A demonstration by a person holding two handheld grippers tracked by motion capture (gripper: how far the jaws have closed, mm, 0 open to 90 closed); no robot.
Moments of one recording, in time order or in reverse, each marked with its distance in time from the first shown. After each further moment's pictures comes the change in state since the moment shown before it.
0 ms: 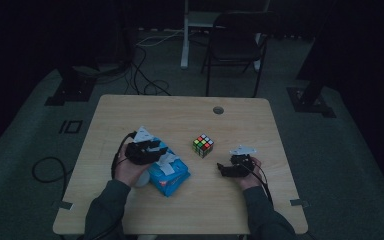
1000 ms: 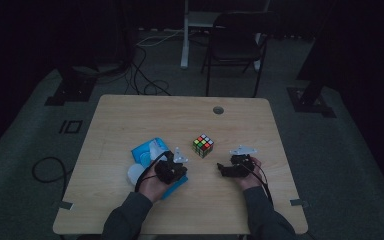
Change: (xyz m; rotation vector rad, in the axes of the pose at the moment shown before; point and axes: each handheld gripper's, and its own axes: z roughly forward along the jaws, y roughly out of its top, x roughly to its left) left arm -0.064 -0.016 0.045 0.253 -0.023 0.135; right arm 0.000 0.000 0.000 0.001 -0.001 0.001
